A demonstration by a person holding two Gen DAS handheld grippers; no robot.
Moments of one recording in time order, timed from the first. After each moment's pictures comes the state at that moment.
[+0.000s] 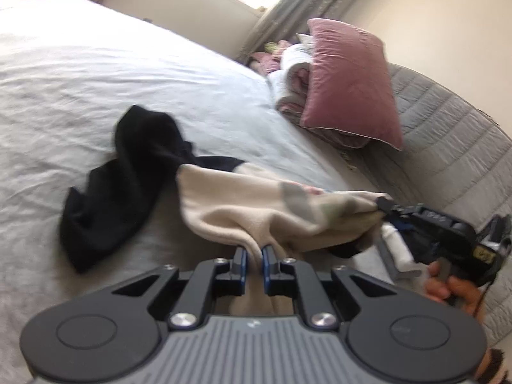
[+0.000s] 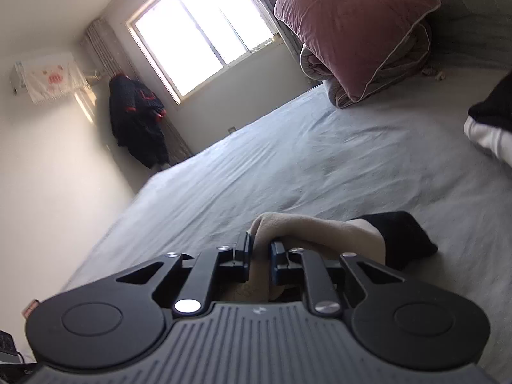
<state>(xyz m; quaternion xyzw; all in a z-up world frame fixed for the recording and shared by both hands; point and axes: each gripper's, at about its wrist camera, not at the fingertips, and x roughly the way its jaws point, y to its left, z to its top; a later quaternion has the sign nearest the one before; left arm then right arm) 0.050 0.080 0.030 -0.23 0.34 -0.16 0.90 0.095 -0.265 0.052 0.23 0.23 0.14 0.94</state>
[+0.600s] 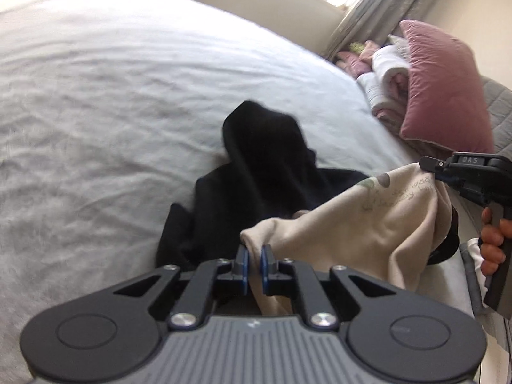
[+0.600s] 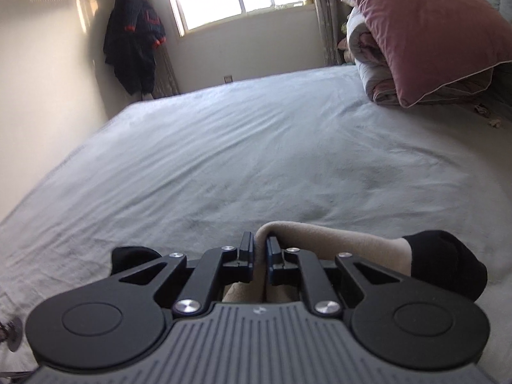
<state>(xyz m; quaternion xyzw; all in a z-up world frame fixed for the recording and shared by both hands) 0.099 0.129 -0.010 -0.22 0.39 -0.02 0.89 0.238 -0.162 0.043 0.07 0.31 0.13 0.94</state>
